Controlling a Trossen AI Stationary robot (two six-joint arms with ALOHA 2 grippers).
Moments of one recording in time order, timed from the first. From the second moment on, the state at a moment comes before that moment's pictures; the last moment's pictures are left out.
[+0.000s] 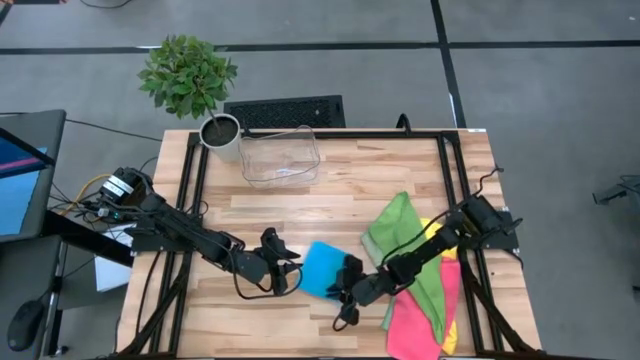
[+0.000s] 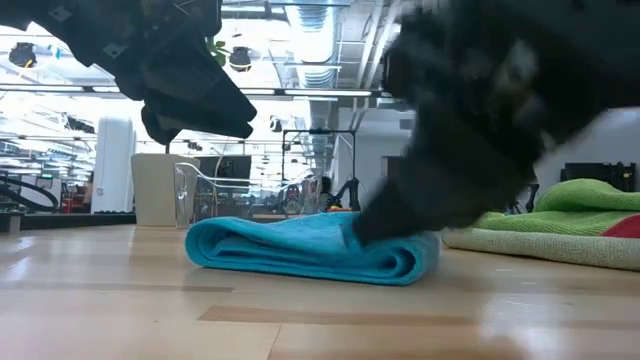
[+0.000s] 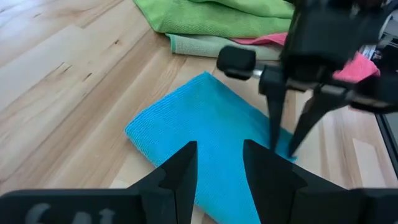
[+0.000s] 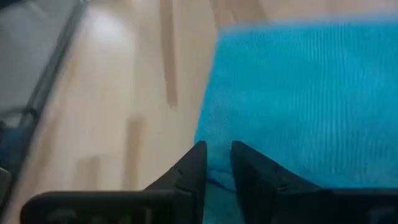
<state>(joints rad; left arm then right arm) -0.49 1.52 0.68 0.24 -0.54 -0.66 0.55 2.02 0.92 0.41 0.30 0.59</state>
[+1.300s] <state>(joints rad) -0.49 1.52 0.68 0.22 -0.48 -0.66 -0.16 1.84 0.92 -0.26 0.34 0.37</state>
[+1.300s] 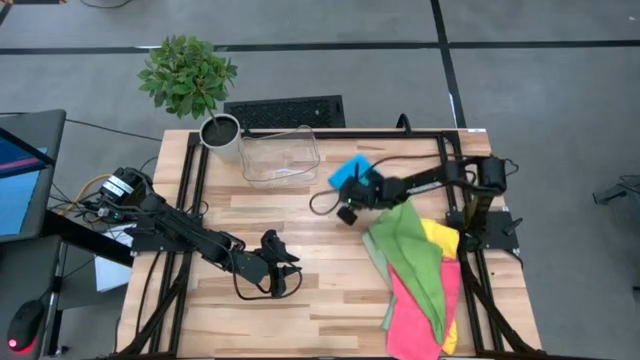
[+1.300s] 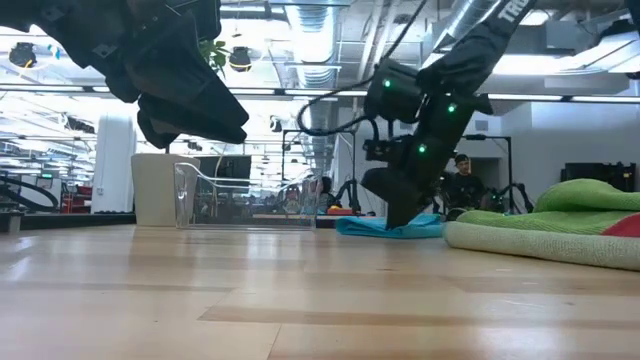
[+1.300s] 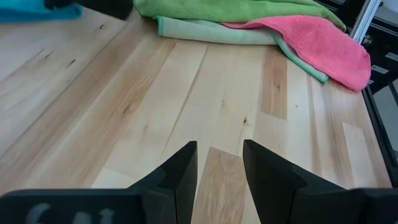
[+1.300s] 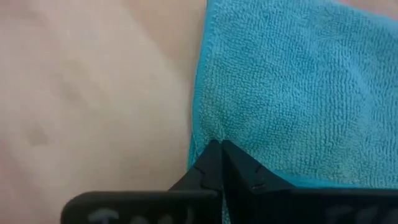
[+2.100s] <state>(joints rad) -0.49 1.52 0.69 0.26 -0.48 -0.55 -0.12 1.41 0.91 -0.83 0.32 0.48</state>
